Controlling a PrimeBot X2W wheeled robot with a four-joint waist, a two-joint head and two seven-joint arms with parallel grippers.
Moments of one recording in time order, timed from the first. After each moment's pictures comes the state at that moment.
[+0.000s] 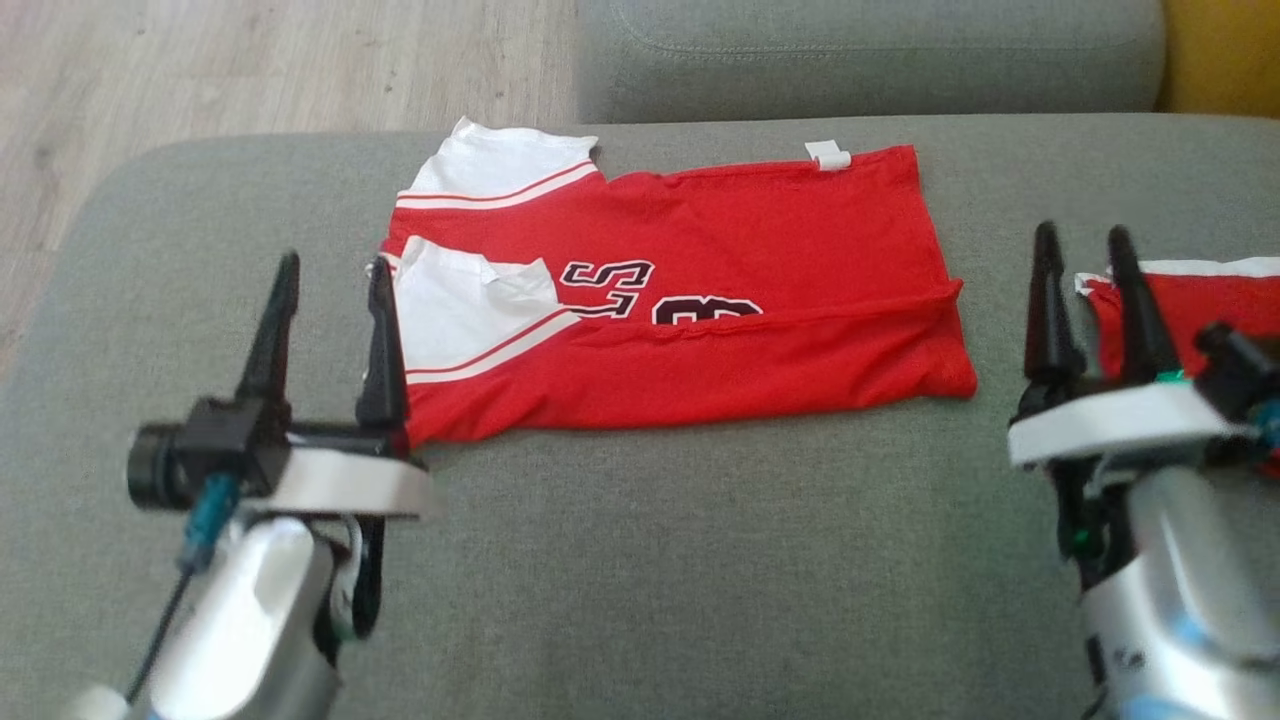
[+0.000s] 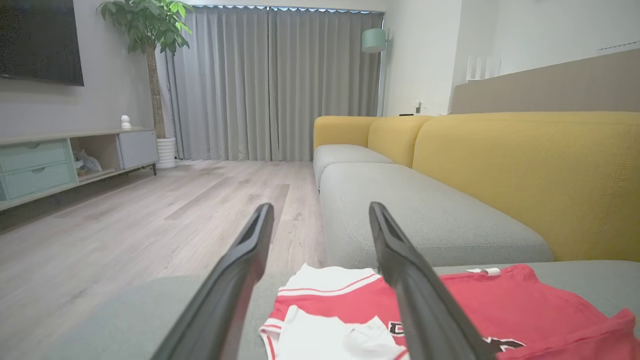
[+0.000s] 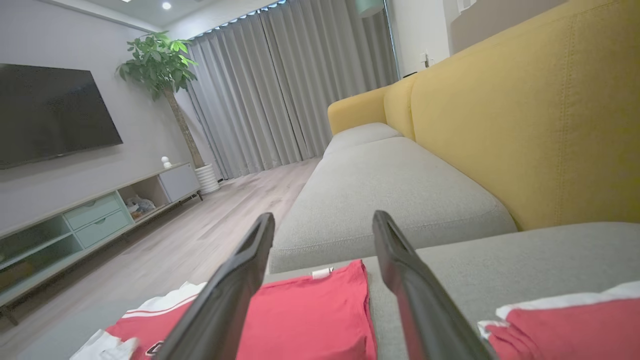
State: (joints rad) left arm -0.36 0.31 -0.46 0.22 -0.49 0.22 -0.26; right arm -0.35 -0.13 0.04 0.44 0.38 0.13 -0.25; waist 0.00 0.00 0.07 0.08
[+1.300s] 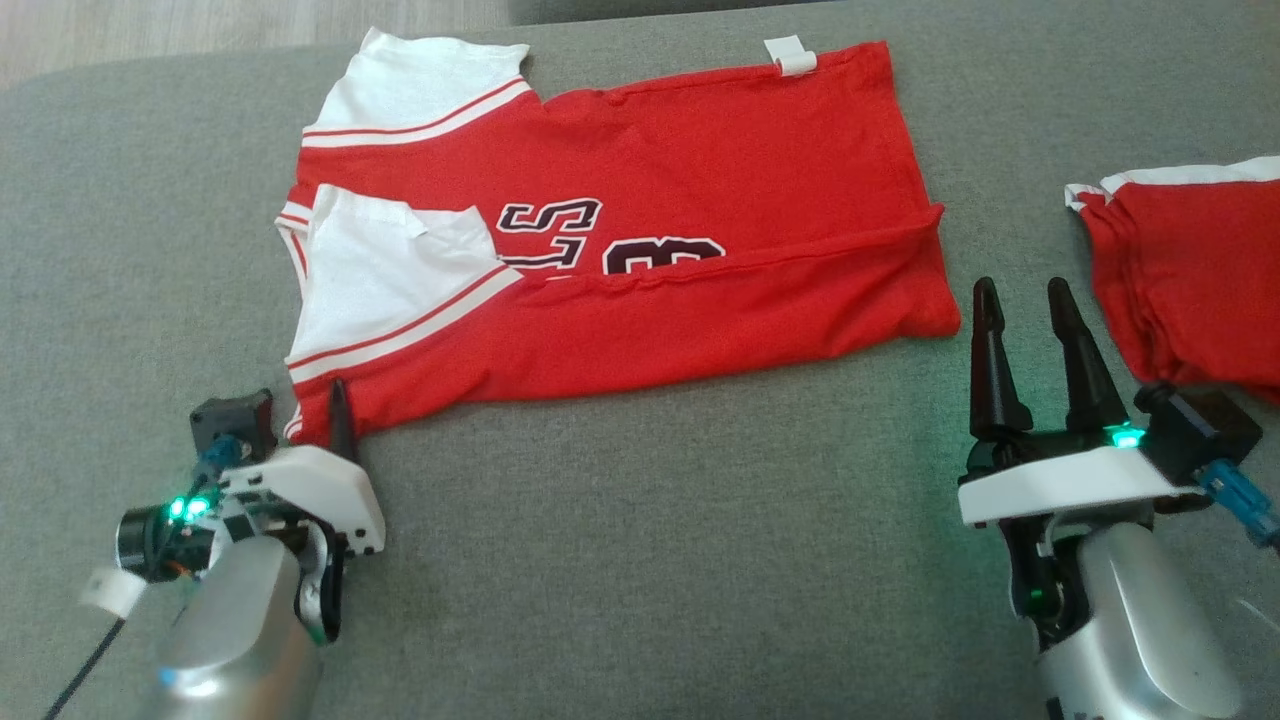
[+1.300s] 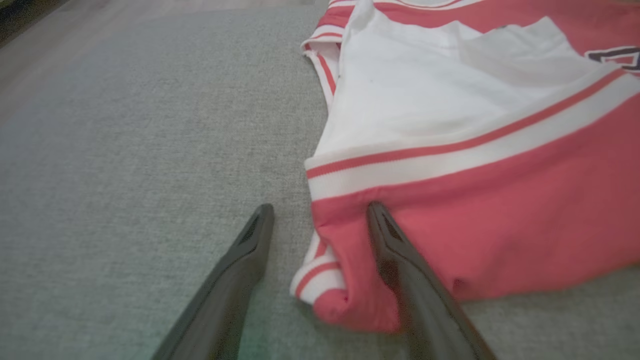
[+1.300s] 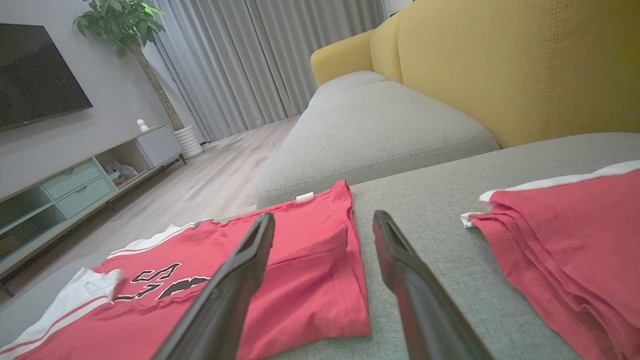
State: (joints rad) left arm -0.48 0.17 -0.28 0.85 -0.39 0.10 -0.05; right arm -0.22 -0.05 0.07 0.30 0.32 0.13 -0.25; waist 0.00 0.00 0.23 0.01
